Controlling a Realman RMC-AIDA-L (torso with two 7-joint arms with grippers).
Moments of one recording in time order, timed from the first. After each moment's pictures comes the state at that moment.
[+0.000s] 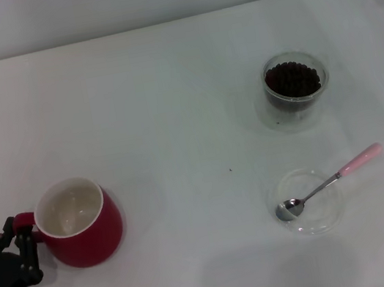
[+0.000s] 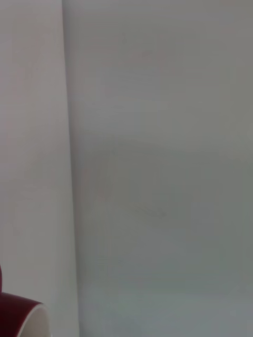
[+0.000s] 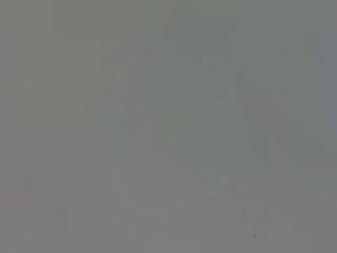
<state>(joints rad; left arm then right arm) -0.17 -2.08 2.84 0.21 -1.01 1.25 -0.17 0.54 1.96 -1.23 -0.23 0.08 -0.94 0.24</state>
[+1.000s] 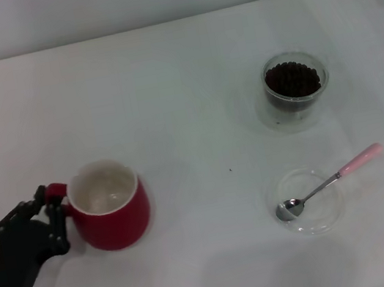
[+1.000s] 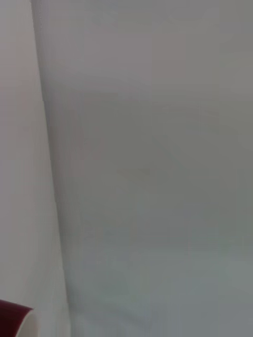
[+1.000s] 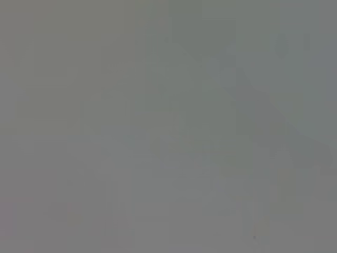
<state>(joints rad) -0.26 -2.09 2.85 0.23 -0.96 1.23 -0.17 0.54 1.96 -1.23 -0.23 0.08 -0.94 0.24</state>
